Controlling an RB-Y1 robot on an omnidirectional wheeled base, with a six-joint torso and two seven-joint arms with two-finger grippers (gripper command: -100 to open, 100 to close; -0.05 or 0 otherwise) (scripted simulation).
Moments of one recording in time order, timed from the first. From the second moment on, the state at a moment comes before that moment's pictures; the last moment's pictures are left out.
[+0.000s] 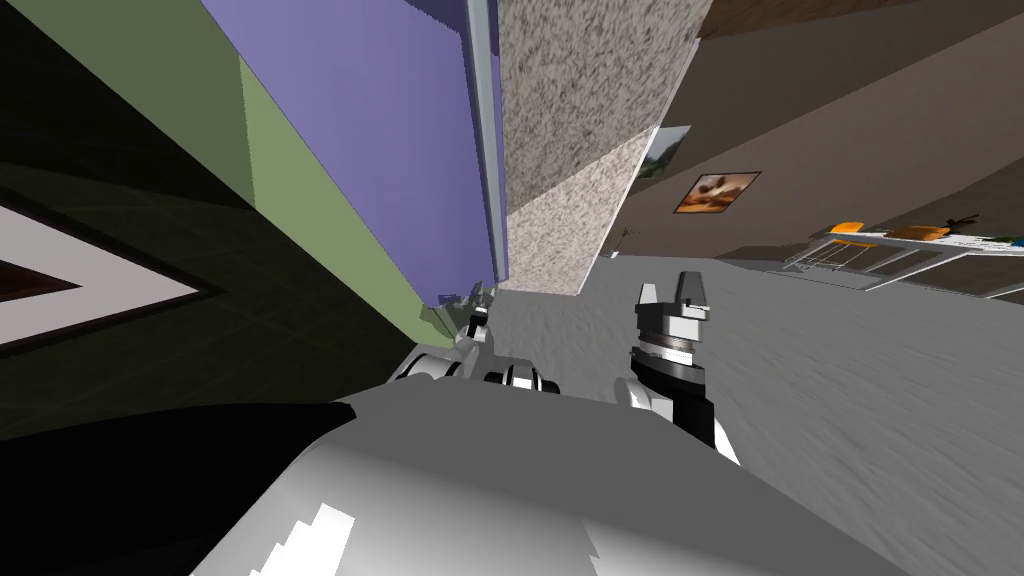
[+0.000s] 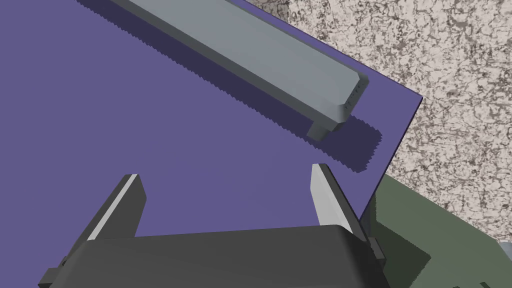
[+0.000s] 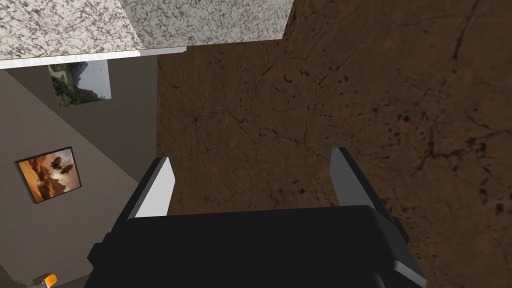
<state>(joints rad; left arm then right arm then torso) -0.44 0.12 0.05 -0.60 0.07 -1.01 0.52 0.51 0.00 -0.07 -2.34 0.04 -0.47 0.07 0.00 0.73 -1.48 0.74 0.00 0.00</state>
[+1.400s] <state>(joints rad) -0.44 0.06 0.19 -0.61 0.15 -0.96 0.43 0.51 0.00 -0.07 -2.34 0.04 -0.47 0.07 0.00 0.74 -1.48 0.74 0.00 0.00</state>
